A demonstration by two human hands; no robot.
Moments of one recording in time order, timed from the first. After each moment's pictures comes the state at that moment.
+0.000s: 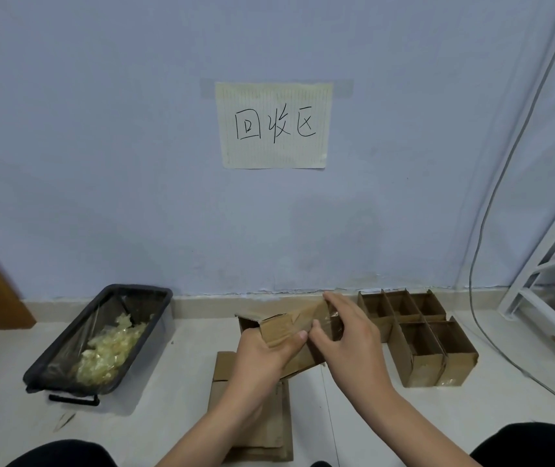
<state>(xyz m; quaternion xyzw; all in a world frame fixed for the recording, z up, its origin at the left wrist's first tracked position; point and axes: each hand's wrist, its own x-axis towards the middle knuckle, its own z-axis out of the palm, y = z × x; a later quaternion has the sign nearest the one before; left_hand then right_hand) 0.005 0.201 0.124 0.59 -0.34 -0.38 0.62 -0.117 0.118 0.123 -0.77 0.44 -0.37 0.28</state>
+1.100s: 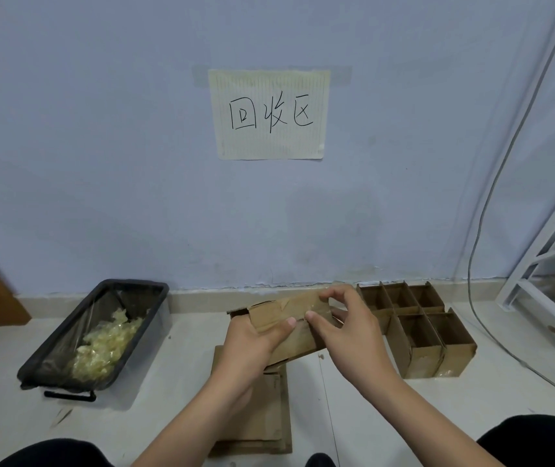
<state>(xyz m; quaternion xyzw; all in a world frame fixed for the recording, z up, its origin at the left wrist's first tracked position) 0.017 0.196 0.126 0.62 -0.31 -0.40 0.60 -0.119 0.111 0.125 -0.70 0.42 -0.38 0.44</state>
